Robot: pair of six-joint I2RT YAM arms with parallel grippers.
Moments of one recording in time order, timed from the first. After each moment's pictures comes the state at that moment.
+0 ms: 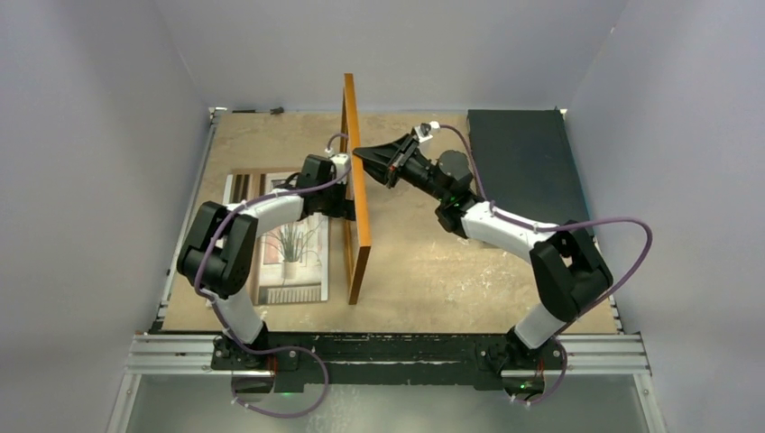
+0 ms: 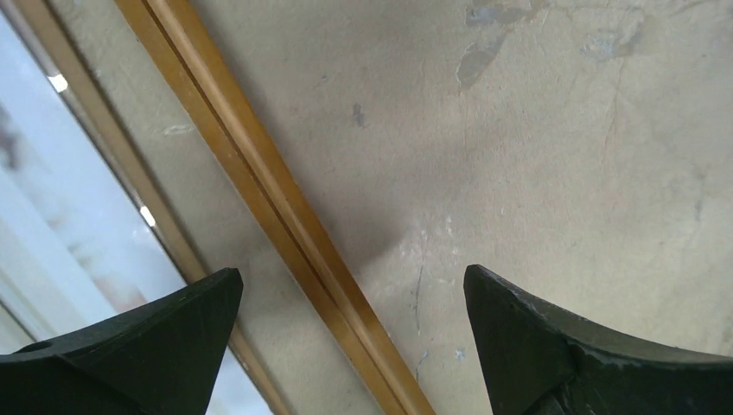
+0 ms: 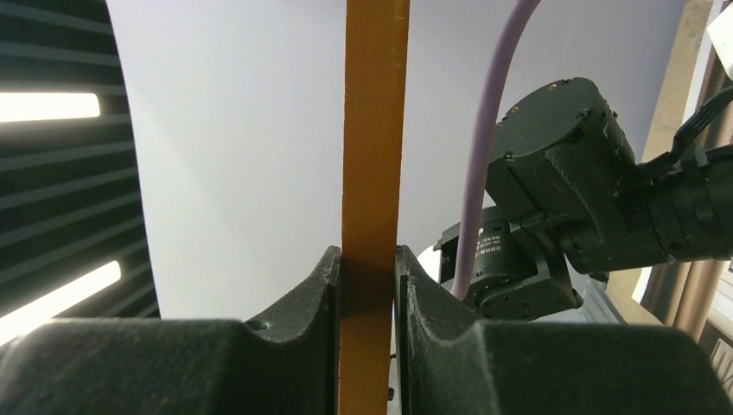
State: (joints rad) left arm -0.35 1.75 1.01 -0.10 0.26 -0.20; right arm 0.63 1.63 1.03 0.80 -0.42 1.71
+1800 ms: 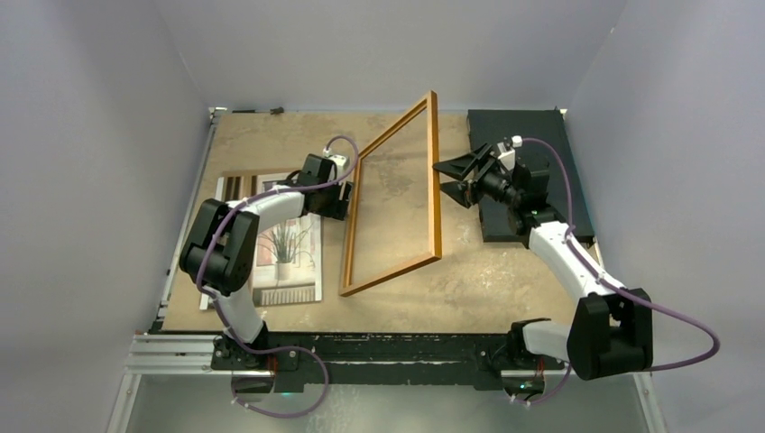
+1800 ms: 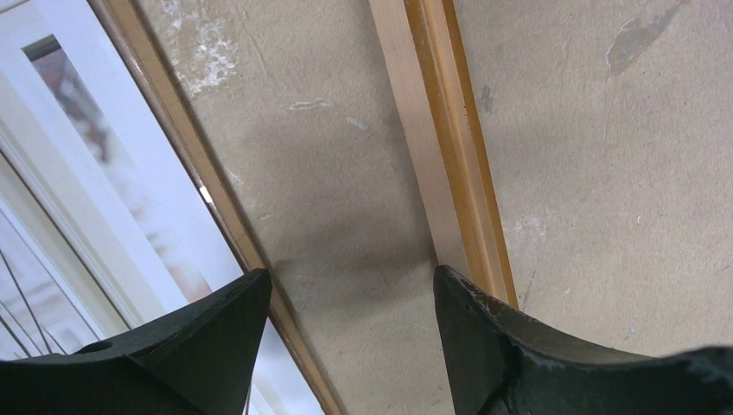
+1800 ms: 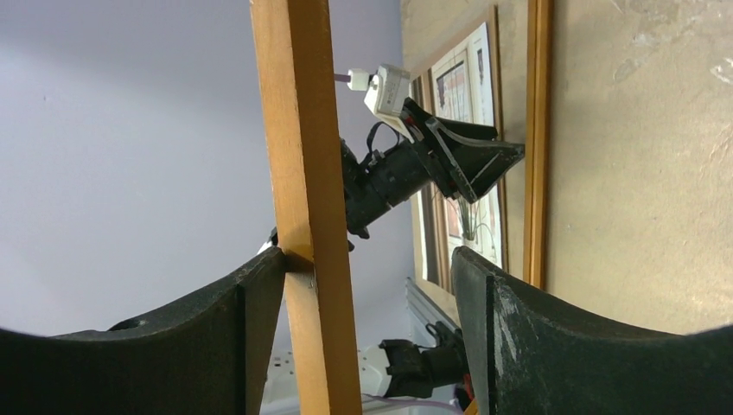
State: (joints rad) left arm -0.38 1.79 1.06 -0.20 0.03 -0.10; right arm 0.16 1.25 0.82 0.16 -0.68 1.28
